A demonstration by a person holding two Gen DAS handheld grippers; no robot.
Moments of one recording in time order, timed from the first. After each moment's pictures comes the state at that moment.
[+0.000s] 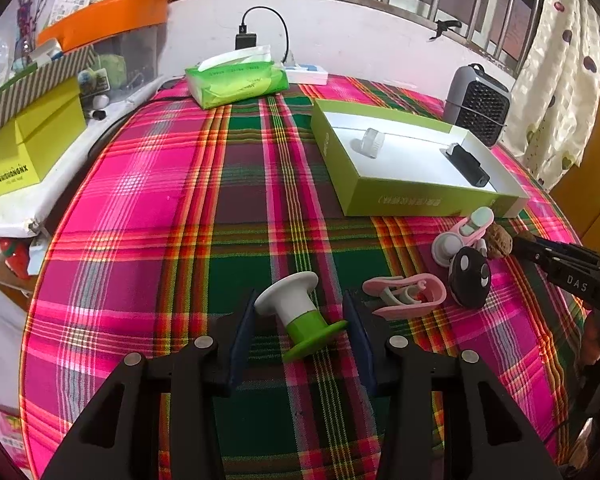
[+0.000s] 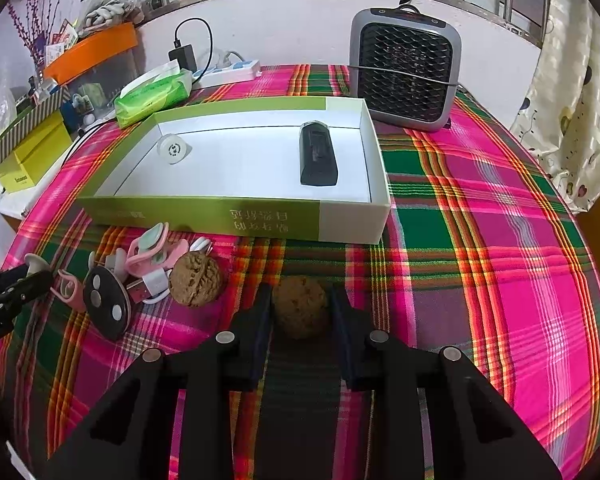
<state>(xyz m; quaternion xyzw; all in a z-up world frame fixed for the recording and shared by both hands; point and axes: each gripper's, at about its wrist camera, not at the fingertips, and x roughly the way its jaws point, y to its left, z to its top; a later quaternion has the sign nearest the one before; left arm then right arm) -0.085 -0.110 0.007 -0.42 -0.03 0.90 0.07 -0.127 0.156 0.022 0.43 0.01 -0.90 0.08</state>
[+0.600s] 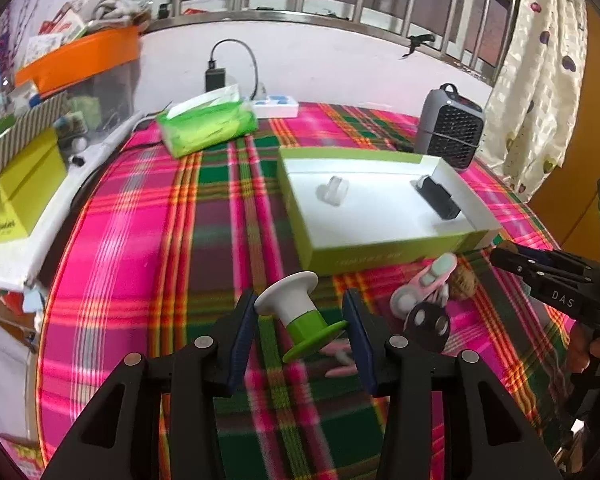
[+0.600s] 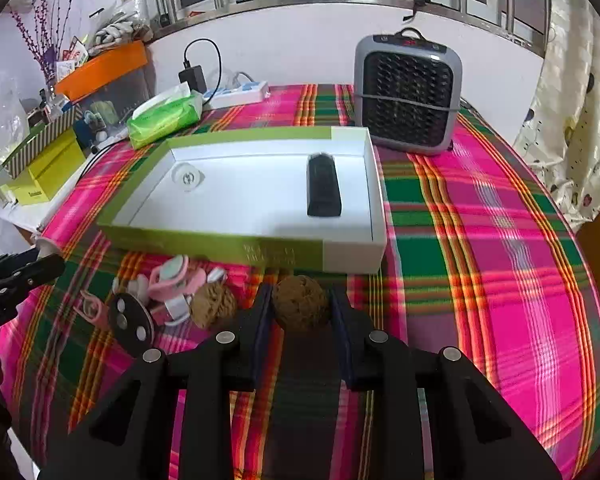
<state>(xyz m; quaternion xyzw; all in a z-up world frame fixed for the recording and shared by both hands) -0.104 -0.092 0.047 -0.39 -0.02 0.91 0.10 -0.132 0.161 0.048 0.40 0.00 -0.91 0.10</state>
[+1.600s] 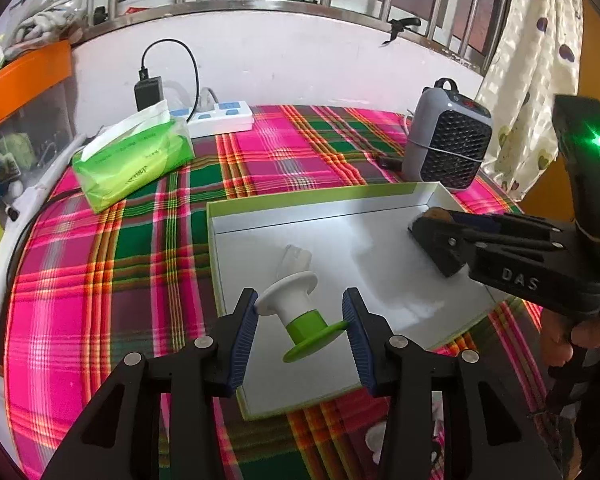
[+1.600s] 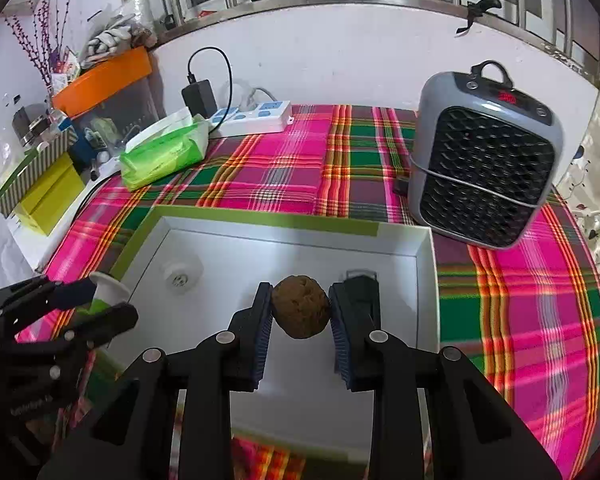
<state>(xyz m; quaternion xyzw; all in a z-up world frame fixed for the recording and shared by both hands) -0.205 -0.042 0.041 -0.40 0.00 0.90 0.14 -0.250 0.132 0.056 0.42 0.01 -0.90 0.15</state>
